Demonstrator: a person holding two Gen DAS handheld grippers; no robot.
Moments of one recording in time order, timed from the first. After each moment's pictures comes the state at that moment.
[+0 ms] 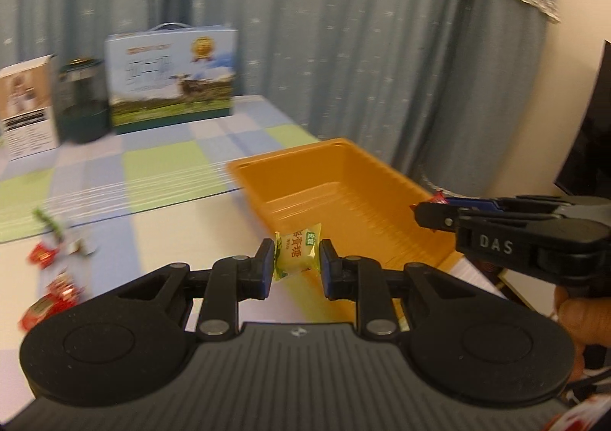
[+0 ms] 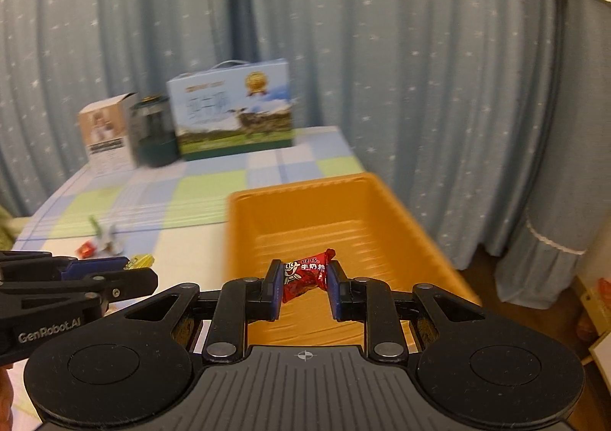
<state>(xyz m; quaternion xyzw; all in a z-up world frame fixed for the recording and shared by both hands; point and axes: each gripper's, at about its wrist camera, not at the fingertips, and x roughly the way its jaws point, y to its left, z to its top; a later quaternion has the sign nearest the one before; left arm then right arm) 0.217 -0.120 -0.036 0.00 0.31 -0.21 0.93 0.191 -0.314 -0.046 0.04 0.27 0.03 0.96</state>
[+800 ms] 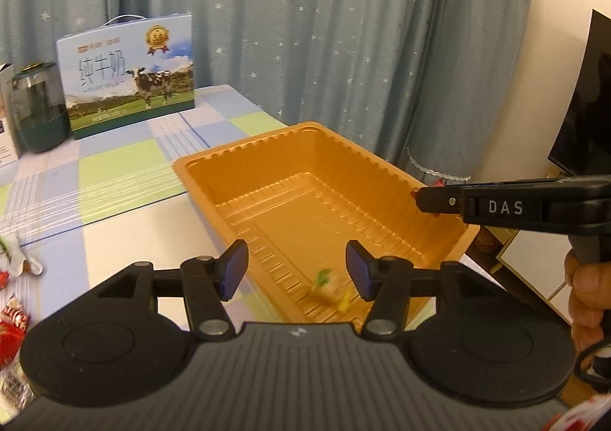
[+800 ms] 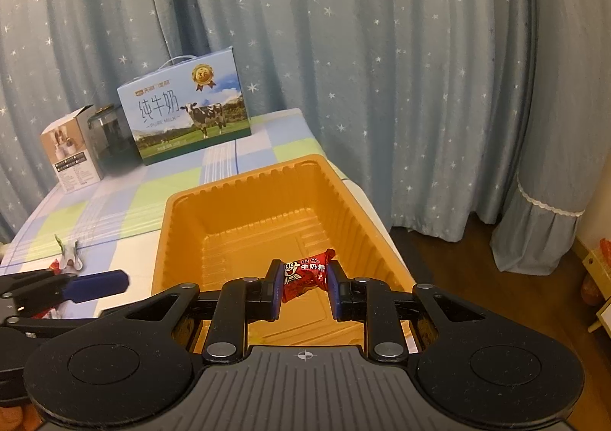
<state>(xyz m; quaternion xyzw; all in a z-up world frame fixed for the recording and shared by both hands) 0.246 -0.160 -0.065 0.03 0.31 -0.23 0.92 0.220 -0.365 -0.066 0.10 0.30 0.02 0.95</state>
